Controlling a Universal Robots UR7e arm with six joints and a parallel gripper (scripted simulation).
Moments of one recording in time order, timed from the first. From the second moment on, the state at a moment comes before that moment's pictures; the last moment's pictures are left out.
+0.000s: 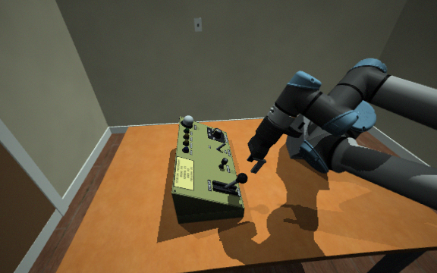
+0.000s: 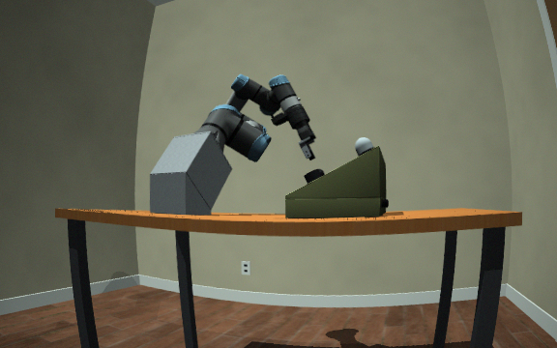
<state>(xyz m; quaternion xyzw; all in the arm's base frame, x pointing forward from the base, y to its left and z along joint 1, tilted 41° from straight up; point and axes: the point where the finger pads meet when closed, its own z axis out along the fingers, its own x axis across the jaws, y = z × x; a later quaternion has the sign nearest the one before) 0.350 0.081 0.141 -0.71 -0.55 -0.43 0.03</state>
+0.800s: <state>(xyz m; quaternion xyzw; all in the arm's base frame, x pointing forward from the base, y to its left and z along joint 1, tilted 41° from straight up) 0.368 0.098 0.122 -0.71 -0.55 -0.43 0.03</state>
